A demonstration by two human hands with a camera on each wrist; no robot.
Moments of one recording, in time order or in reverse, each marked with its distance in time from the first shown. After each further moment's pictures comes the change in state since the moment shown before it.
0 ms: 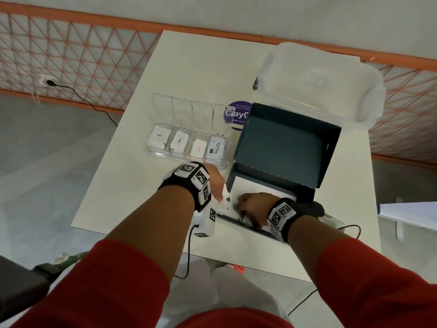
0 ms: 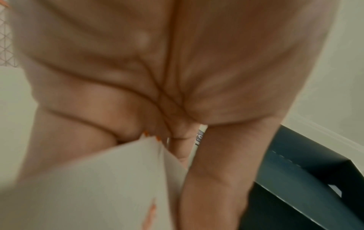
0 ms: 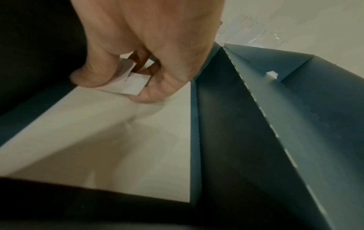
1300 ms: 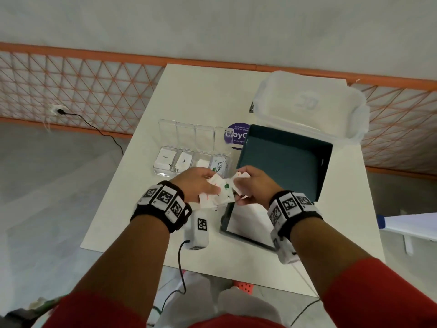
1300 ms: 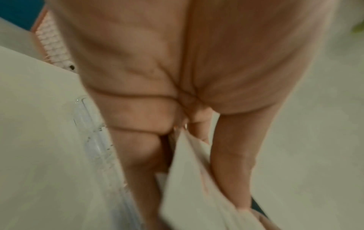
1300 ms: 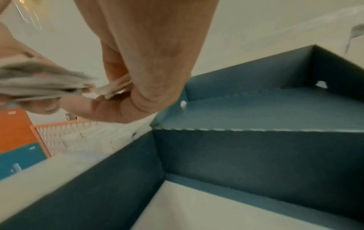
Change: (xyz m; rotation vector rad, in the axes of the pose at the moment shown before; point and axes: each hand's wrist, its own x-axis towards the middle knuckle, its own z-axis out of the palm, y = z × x) left_hand -0.091 -0.022 -0.015 -1.118 0.275 0.127; right_hand -0.018 -0.019 -0.075 1.548 0.444 0.071
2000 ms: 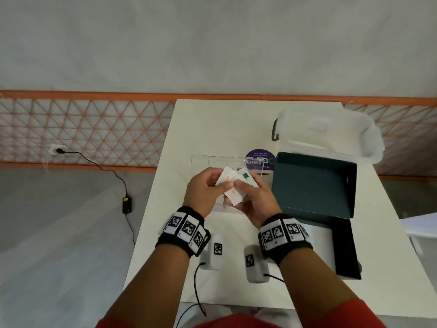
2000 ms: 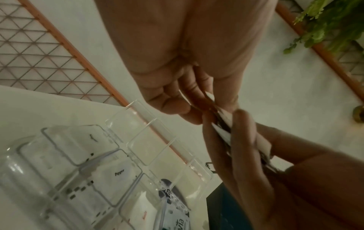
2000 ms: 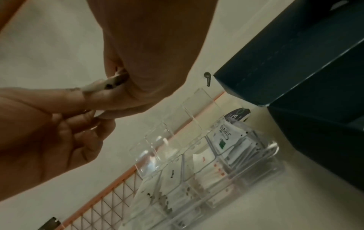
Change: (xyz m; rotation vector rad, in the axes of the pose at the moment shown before) left_hand 0.011 -0.020 -0.090 -0.189 0.329 0.585; right_hand 0.022 -0.050 0.121 0.779 0.110 -0.279
